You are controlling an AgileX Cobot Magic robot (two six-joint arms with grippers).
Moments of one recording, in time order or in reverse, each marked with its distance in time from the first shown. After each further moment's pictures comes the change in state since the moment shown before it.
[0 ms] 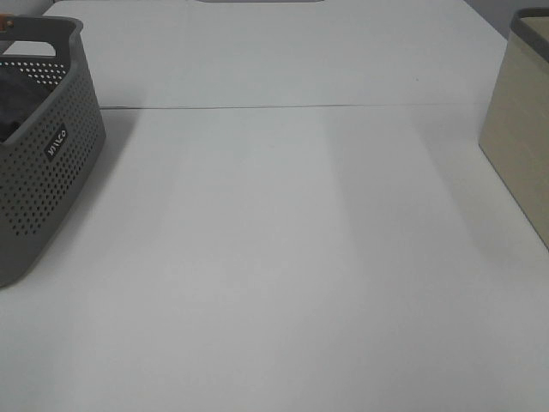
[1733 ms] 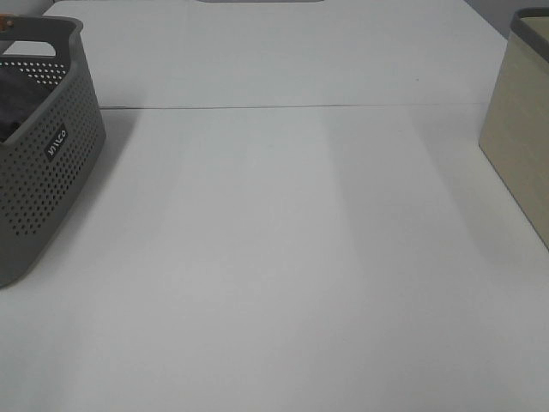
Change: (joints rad) left arm 0.000 0.000 0.000 0.003 0.000 -0.001; right arm 0.000 0.000 0.000 -0.026 -0.001 0.000
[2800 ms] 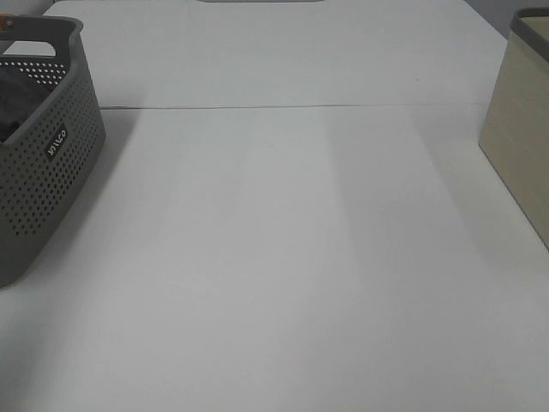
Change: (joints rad) left arm 0.000 0.854 -0.576 0.173 0.164 0.568; right arm 0.000 0.000 0.000 0.000 0.000 0.000
